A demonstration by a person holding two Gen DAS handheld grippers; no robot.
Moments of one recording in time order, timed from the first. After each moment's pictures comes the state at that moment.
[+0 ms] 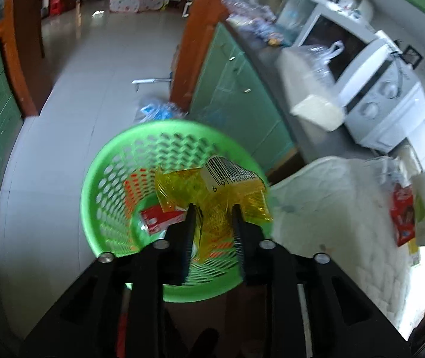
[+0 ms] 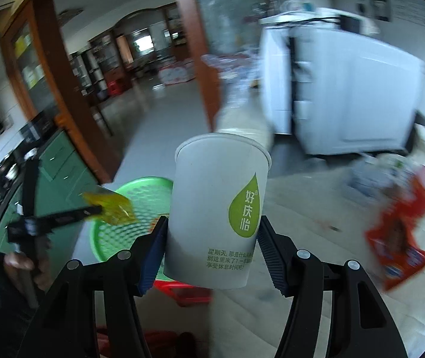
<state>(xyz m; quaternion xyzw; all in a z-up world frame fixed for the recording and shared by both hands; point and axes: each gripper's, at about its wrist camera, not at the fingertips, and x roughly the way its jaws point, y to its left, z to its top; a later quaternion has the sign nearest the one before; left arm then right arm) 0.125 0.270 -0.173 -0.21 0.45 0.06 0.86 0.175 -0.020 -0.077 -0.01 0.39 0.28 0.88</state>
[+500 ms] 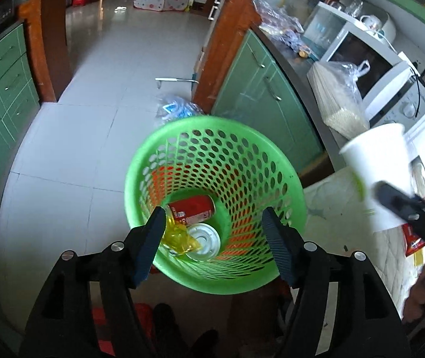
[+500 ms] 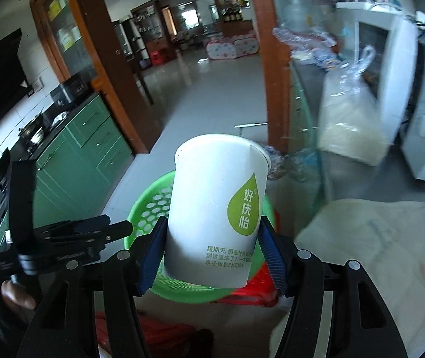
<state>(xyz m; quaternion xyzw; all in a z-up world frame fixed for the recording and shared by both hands) 0.090 0.312 -0.179 -0.23 0.44 0.10 0.86 0.200 0.121 -0.129 -0.05 0.43 0.37 0.82</state>
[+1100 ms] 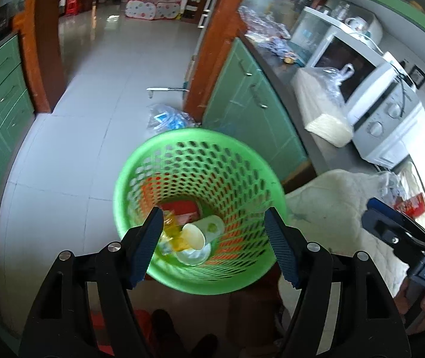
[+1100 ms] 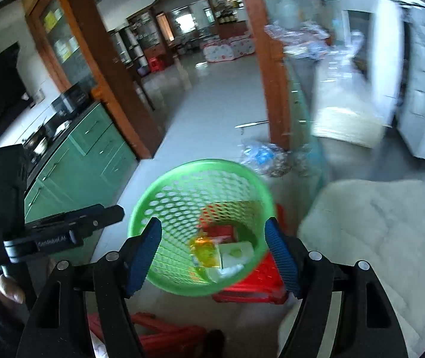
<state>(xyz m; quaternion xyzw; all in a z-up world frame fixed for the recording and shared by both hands) 0.095 0.290 -0.155 -0.22 0.42 0.08 0.88 0.188 0.061 -0.119 -0.01 0.42 0.35 0.84</state>
